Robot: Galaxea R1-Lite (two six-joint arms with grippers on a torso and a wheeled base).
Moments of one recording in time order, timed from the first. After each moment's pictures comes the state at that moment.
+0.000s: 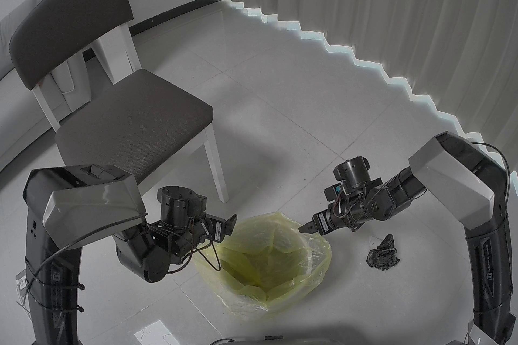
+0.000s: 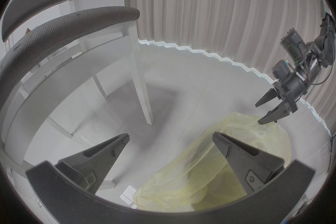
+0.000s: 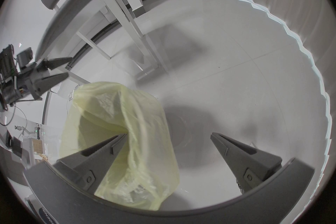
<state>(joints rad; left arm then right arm) -0.44 2.35 -0.80 -1.10 0.12 0.01 0.38 2.48 -1.38 -0.19 0.18 -0.01</state>
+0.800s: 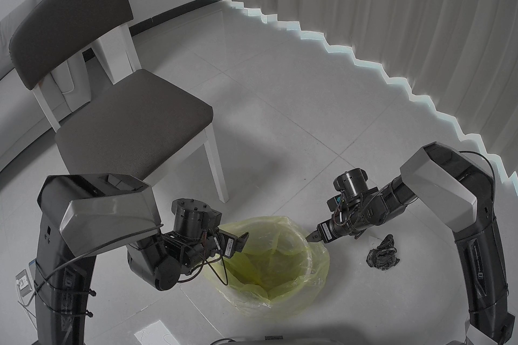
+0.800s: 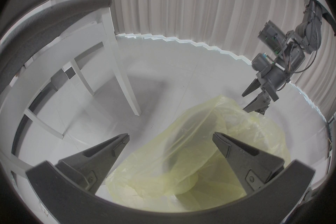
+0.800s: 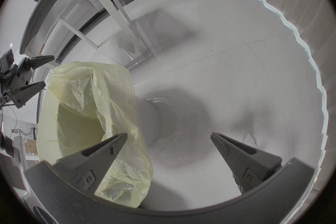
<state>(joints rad) -0.49 2.41 -0.80 -1.07 0.08 0.05 0.35 2.58 -1.45 -0.14 0.13 -0.03</state>
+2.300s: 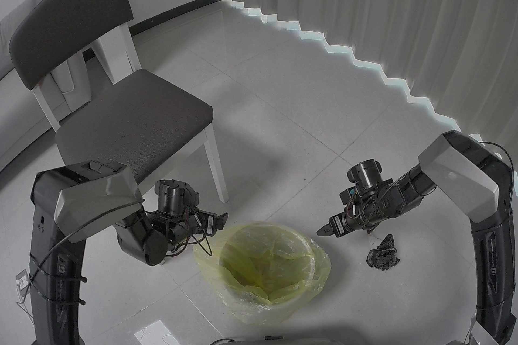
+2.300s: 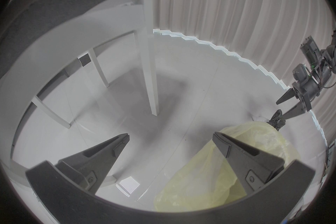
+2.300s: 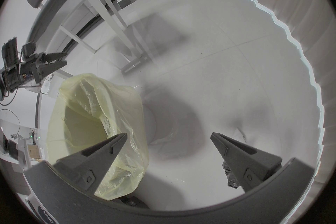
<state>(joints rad) -0.35 2.42 -0.95 -0.93 0.05 -0.01 0.32 2.47 -1.34 -0.13 0.12 -0.03</state>
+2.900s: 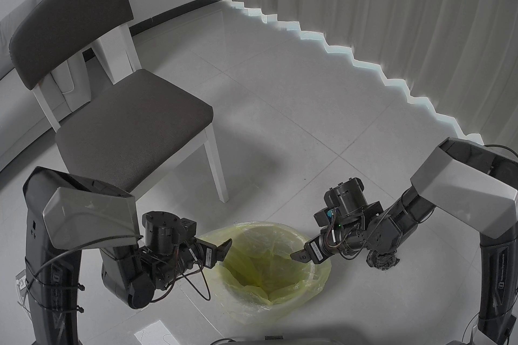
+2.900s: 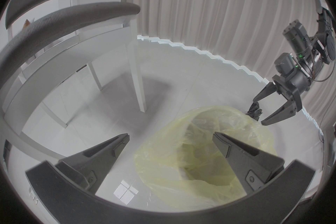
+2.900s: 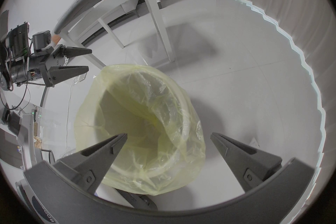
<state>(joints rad) -0.44 2.35 -0.52 -1.35 0.04 -0.01 0.52 2.34 -1.07 -0.37 0.09 -0.03</state>
